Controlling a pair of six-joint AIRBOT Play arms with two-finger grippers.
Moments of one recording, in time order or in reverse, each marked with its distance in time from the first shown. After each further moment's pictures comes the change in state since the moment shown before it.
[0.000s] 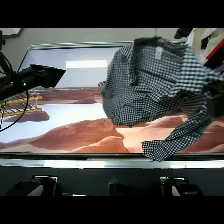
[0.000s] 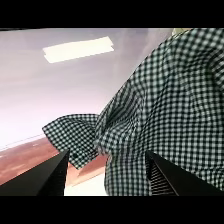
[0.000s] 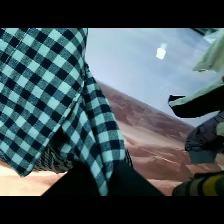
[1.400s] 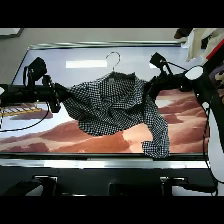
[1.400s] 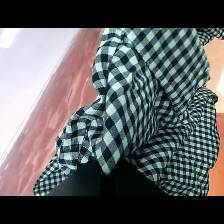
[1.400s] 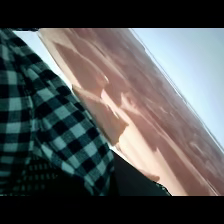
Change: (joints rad) left arm -0.002 -0.111 0.000 0.001 -0.359 0.773; right arm 0.000 -0.836 0.000 0.665 -0.241 -0.818
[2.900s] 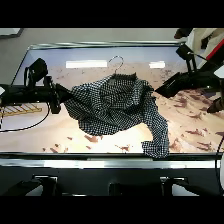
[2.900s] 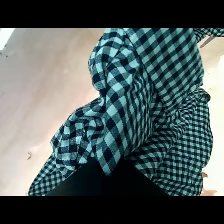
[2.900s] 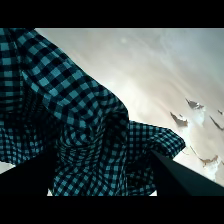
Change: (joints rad) left arm -0.001 0.002 0.003 0.001 -0.004 0.001; right arm -0.162 0.114 0.000 -0.026 0.184 0.199
